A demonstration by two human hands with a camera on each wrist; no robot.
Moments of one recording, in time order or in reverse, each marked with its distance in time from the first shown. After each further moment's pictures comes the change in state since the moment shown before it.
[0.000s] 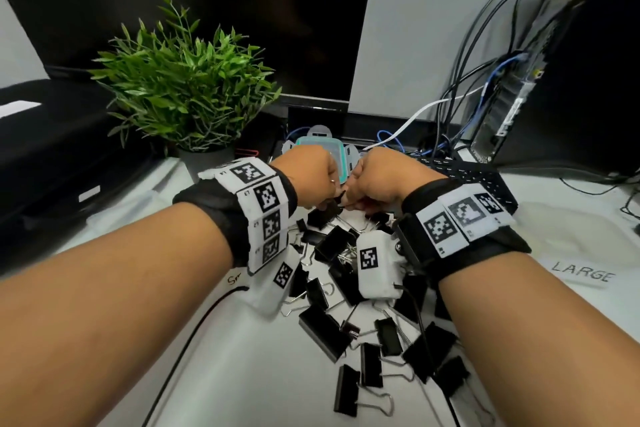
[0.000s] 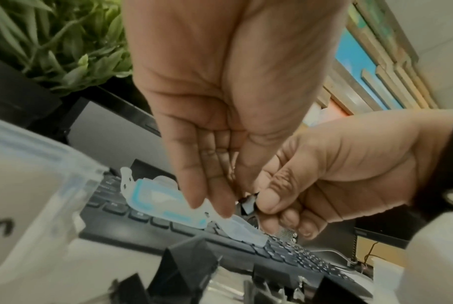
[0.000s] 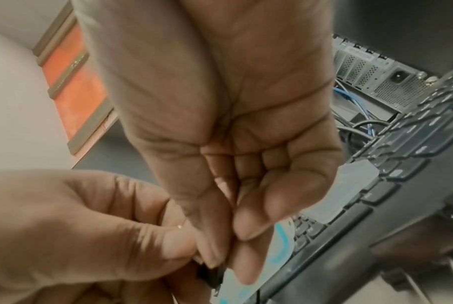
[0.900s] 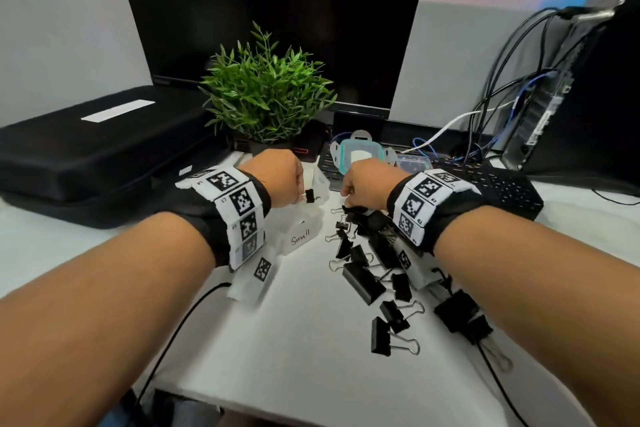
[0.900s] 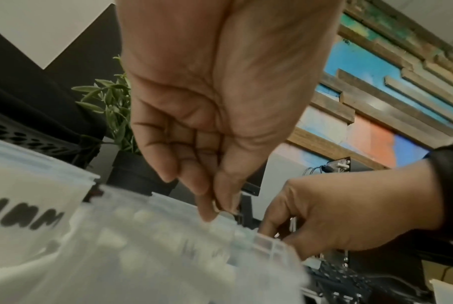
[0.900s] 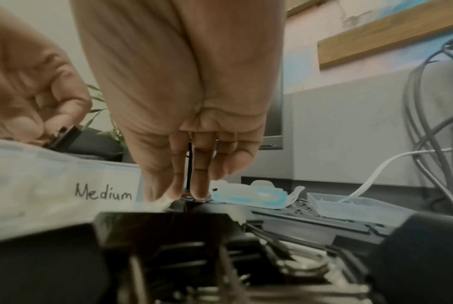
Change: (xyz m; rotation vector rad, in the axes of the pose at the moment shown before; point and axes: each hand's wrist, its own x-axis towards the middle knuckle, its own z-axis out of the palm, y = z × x) left_hand -0.098 -0.052 -0.031 0.157 0.099 -0.207; right_hand -0.013 -0.032 0.057 -0.830 0.052 -0.362
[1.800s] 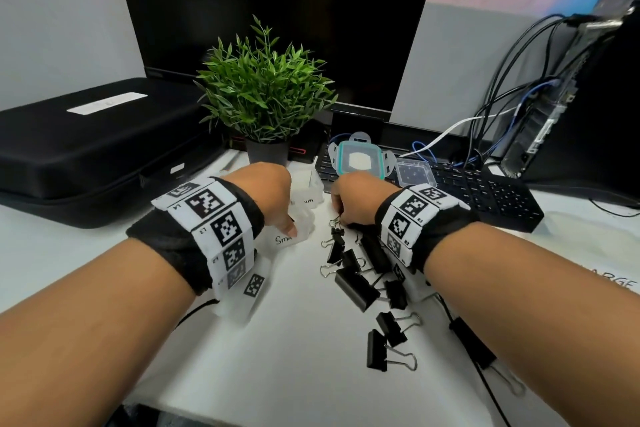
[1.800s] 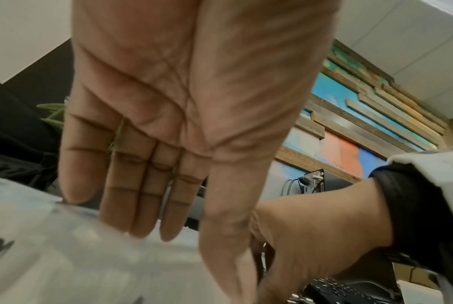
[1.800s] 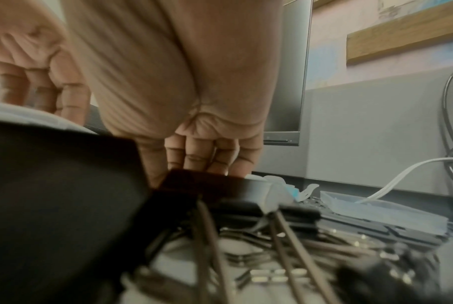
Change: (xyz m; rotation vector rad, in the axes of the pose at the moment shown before) left_hand -0.010 -0.001 0.002 0.217 -0.155 -0.082; right_hand 0.011 -0.010 0.015 -0.096 -0.035 -0.047
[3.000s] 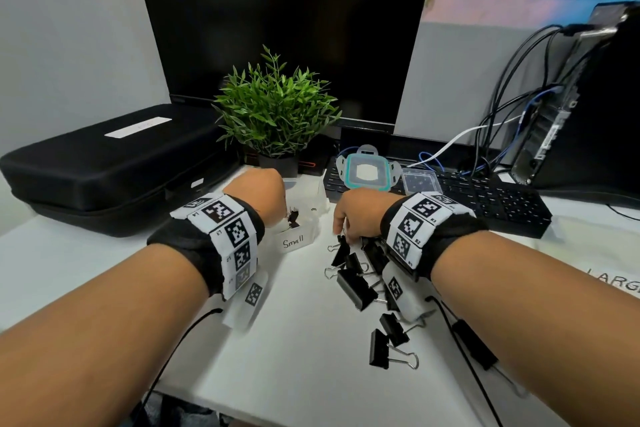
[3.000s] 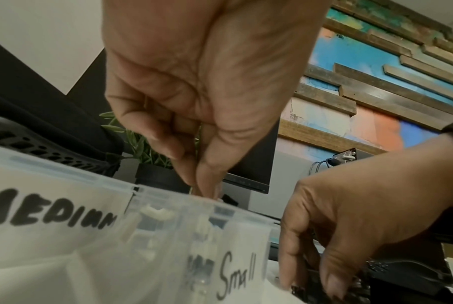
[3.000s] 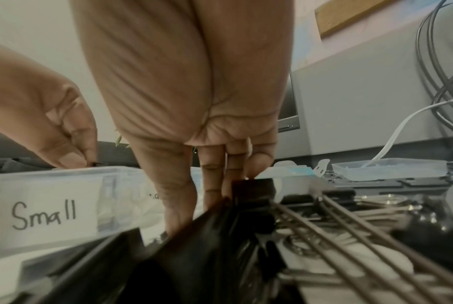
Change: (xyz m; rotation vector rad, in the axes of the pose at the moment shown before) left_hand 0.005 -0.013 0.011 -0.101 0.243 -0.140; right_hand -0.025 -0.007 -0.013 0.064 -0.112 -0.104
